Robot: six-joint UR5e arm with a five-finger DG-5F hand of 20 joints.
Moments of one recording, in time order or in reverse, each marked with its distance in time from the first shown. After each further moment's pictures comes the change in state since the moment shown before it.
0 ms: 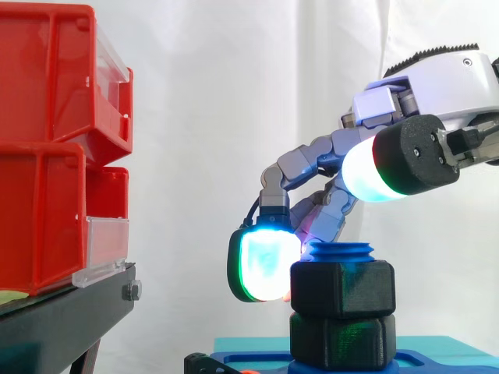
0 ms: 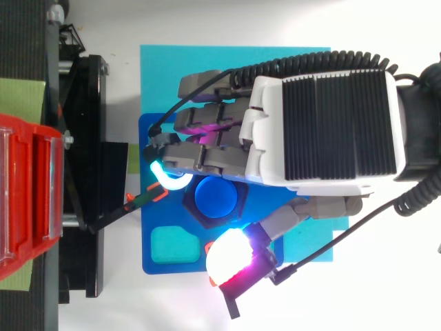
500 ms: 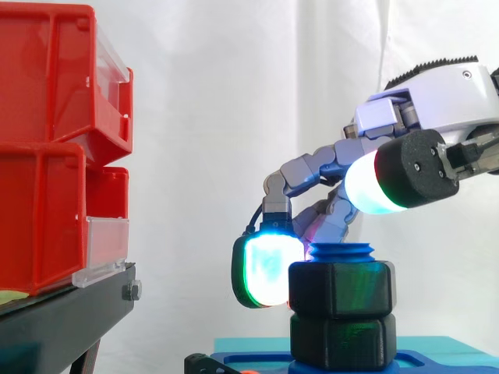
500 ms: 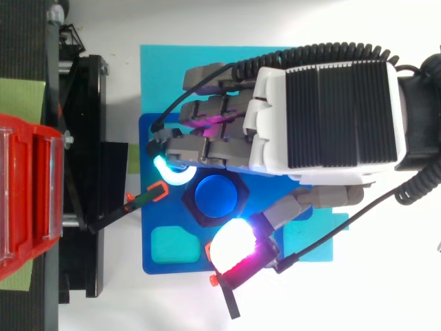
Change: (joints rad) arm -0.010 0.001 -0.015 0.000 -0.004 0.000
